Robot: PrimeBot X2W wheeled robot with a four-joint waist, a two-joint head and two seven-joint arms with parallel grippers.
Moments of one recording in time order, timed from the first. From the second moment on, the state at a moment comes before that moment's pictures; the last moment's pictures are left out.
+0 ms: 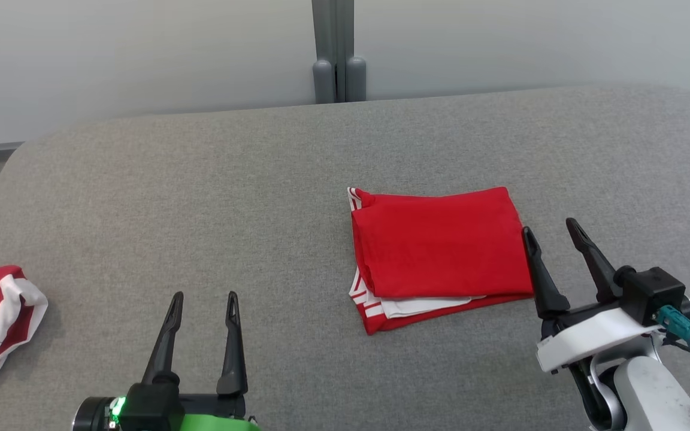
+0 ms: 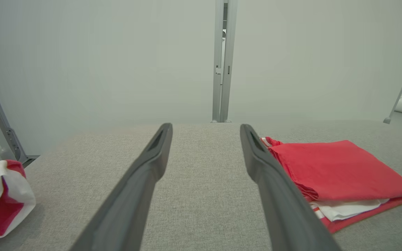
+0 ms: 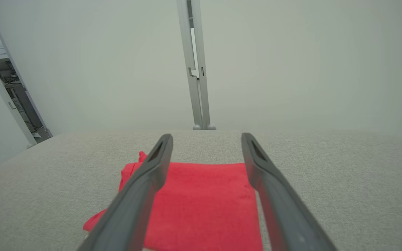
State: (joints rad) left arm 0.12 0.05 -0.23 -0.06 -0.13 0.10 -0.26; right arm -0.15 -0.19 0.15 0.21 0.29 0.13 -0.26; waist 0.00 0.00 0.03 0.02
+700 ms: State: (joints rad) left arm 0.18 0.05 -0.19 -0.07 -0.11 0.09 -0.26; right arm -0.03 -0.13 0.14 0.18 0.25 0.13 -0.26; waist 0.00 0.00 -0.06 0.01
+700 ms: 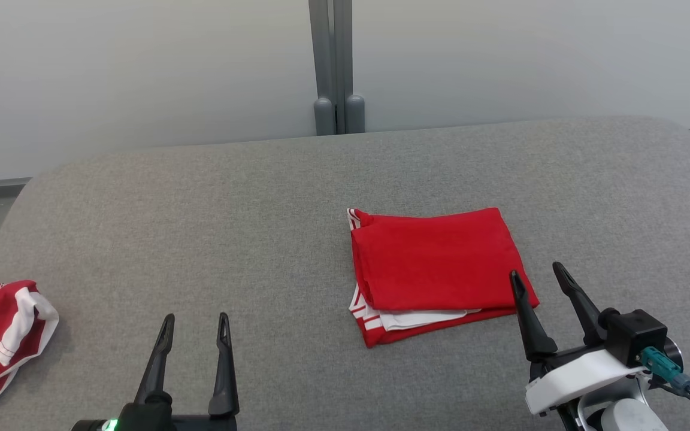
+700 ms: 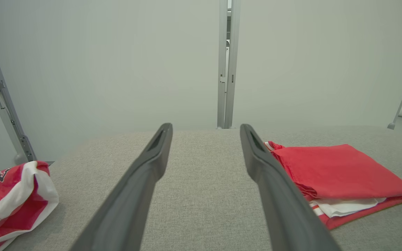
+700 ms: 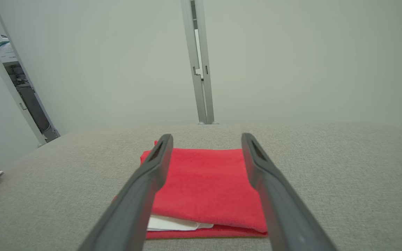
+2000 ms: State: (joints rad) left arm 0.19 0.05 -0.19 -0.05 -0.10 0.07 -0.26; right arm -0.02 -0.13 0.16 0.21 0.26 0.13 -0.26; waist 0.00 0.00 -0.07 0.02
